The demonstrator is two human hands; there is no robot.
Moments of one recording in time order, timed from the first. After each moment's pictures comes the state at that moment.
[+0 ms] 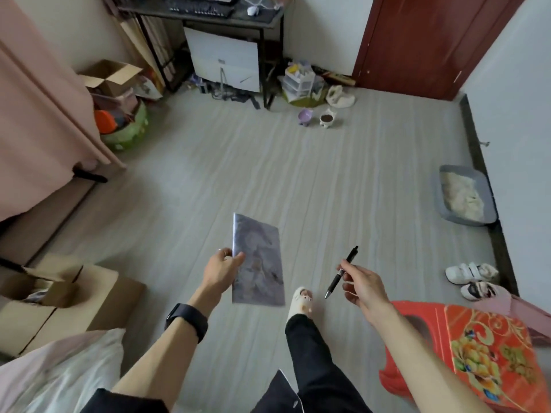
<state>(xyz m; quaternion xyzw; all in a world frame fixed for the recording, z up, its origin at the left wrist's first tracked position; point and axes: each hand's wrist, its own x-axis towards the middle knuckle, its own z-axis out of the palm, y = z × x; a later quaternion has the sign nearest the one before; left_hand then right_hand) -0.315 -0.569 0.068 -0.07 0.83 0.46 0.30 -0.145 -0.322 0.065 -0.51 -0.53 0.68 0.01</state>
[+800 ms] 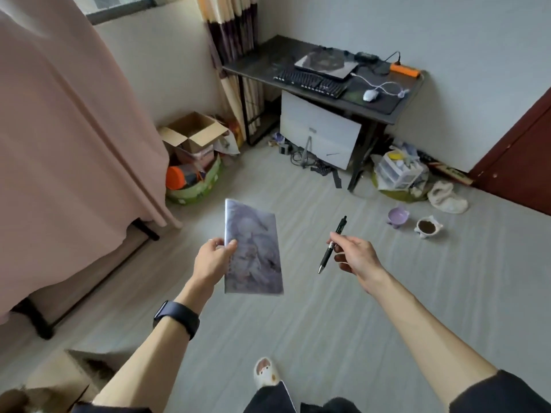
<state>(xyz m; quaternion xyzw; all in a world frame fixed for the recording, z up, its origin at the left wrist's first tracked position) -0.985 -0.557 0.128 -0.19 0.81 0.54 0.14 -0.949 -0.265 0.131 -0.31 -0.67 0.67 -0.07</state>
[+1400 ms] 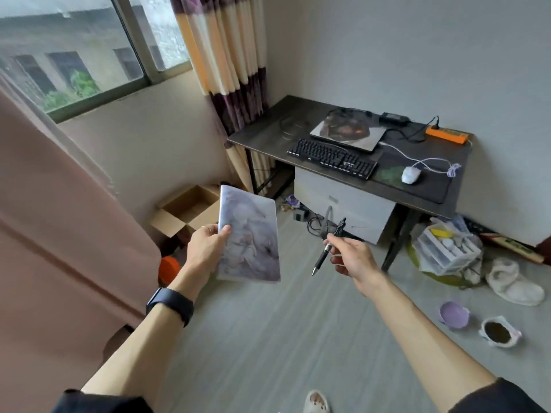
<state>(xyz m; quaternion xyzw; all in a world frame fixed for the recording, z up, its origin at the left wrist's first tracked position) -1.515 -0.513 0.205 -0.17 0.83 0.53 0.05 -1.468 -0.232 0.161 -0.25 -0.66 0.70 -0.04</state>
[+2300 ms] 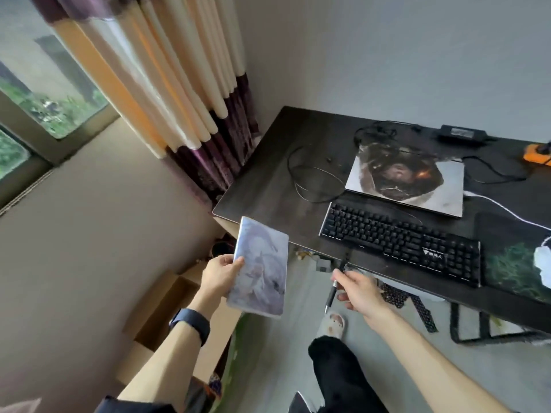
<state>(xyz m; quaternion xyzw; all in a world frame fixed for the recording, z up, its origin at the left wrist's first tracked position) -2.189 -0.528 0.102 -0.16 0.86 0.44 0.22 -2.069 -0.254 0.052 -0.36 -0.67 0.65 -0.10</state>
